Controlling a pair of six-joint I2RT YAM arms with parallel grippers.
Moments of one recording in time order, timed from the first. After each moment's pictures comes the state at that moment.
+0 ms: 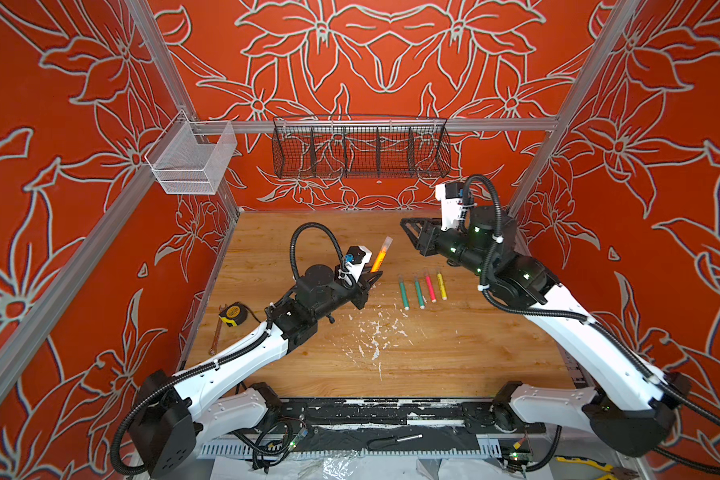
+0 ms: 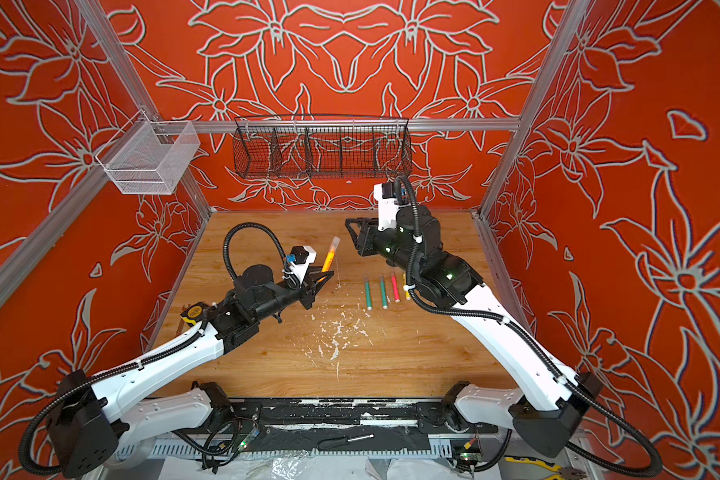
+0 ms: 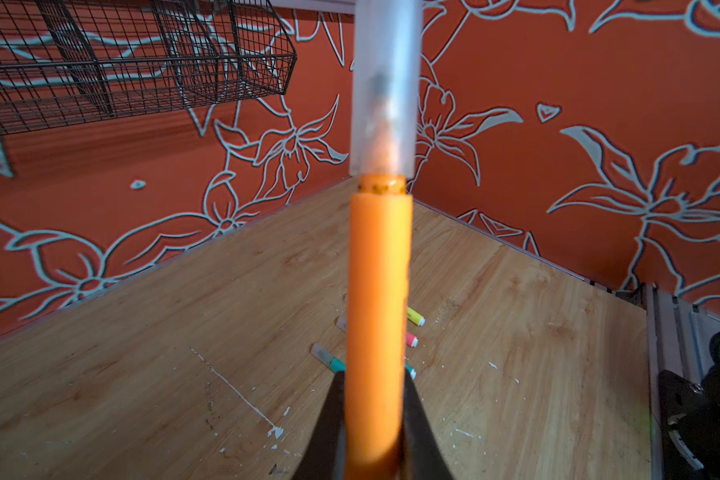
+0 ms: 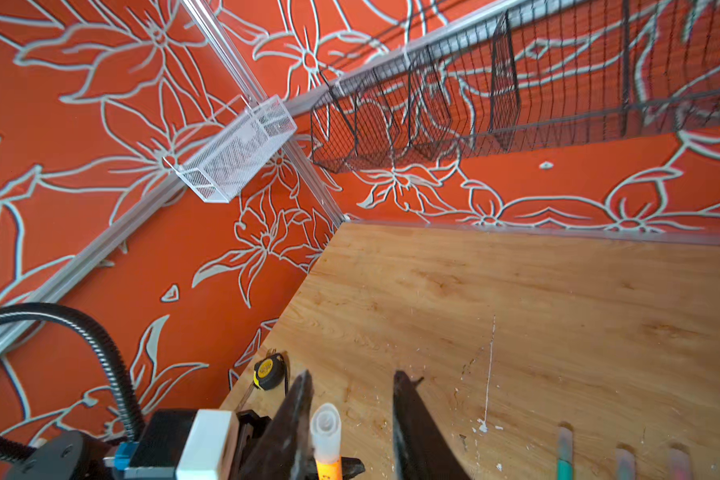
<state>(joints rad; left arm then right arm) -0.66 1.11 0.76 0.19 0.17 -0.03 0.67 1.25 1.43 -0.40 -0.06 0.52</state>
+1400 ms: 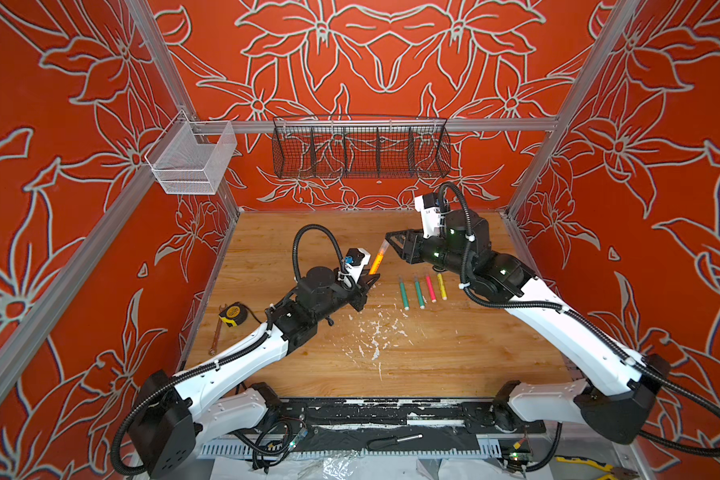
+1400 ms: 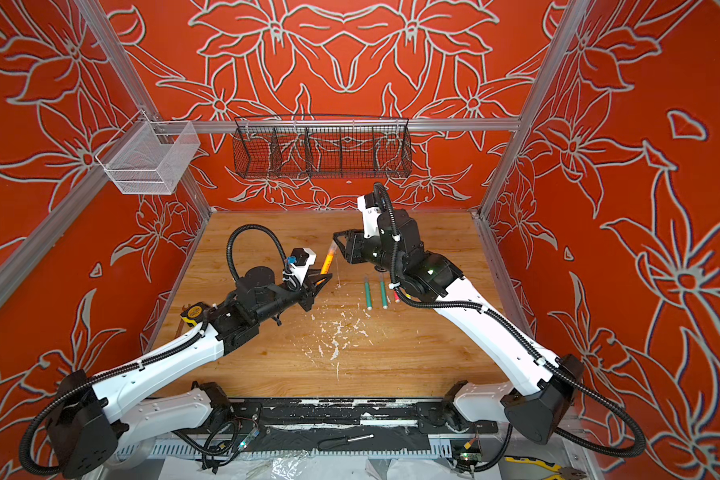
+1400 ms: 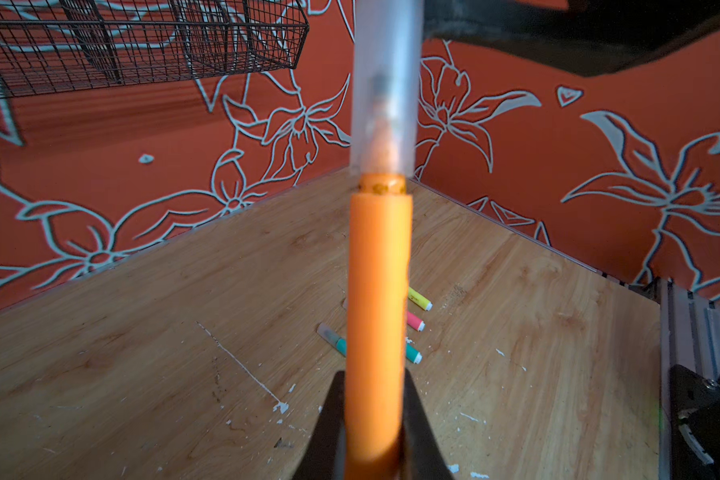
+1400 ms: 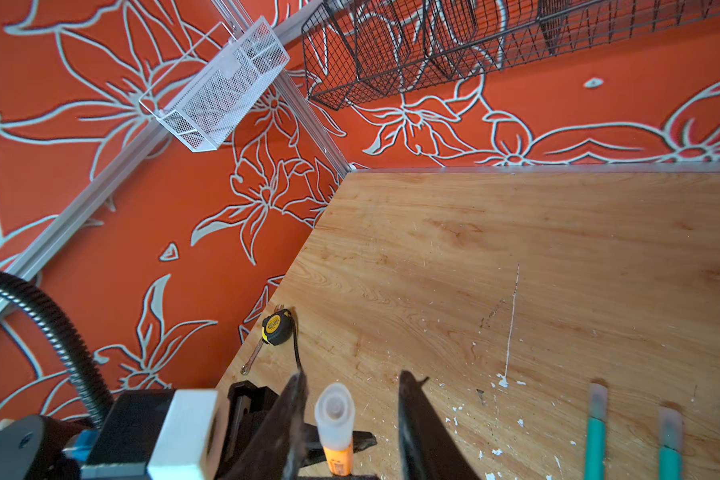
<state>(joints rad) -0.66 1.10 0.74 0.16 0.14 -0.05 0.70 1.29 1.40 -0.39 -0.12 0.56</state>
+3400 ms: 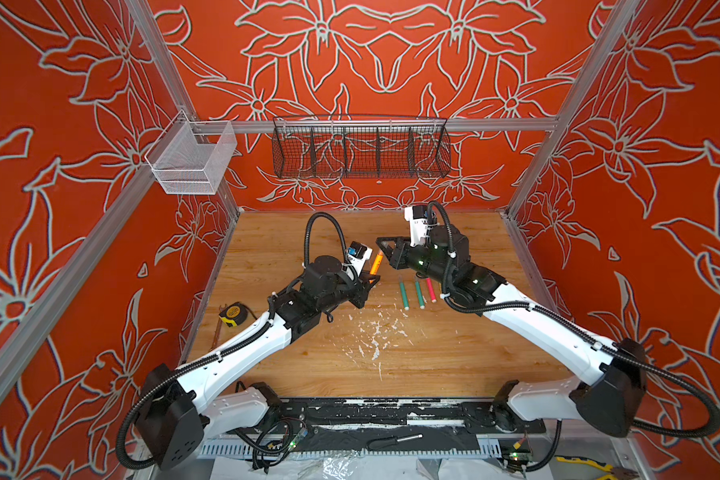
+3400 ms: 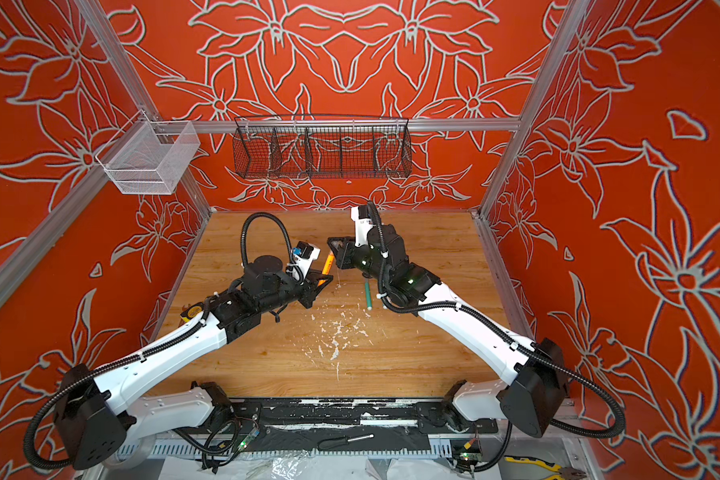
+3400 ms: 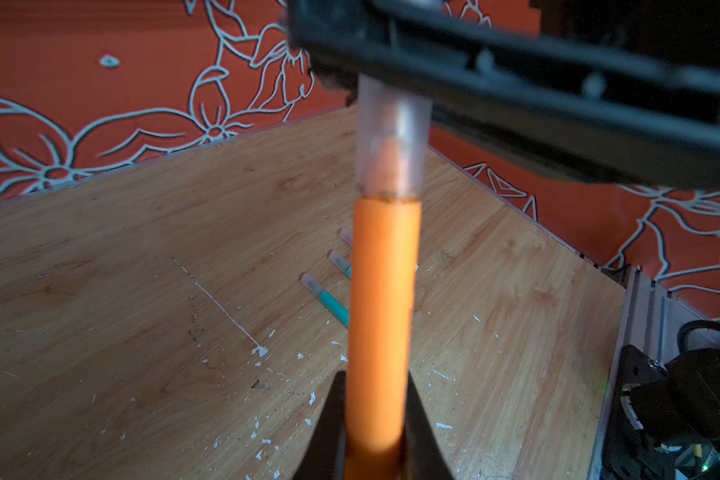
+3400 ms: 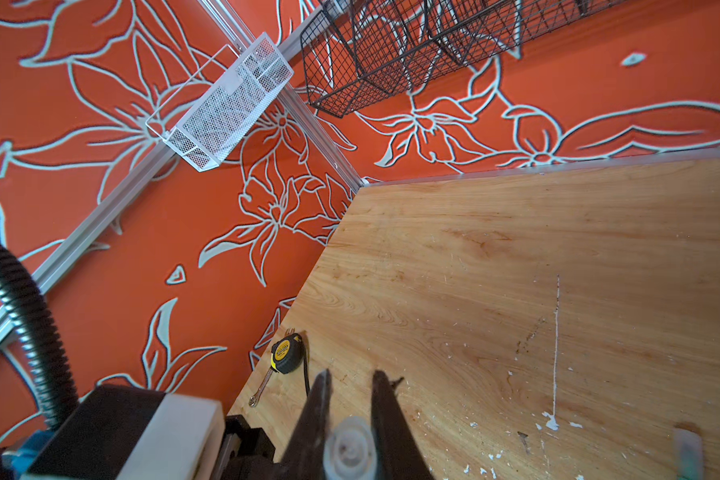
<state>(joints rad) -0.63 1.17 0.89 -0.08 0.17 -0.15 0.73 1.33 1.17 -0.07 -0.09 0.64</state>
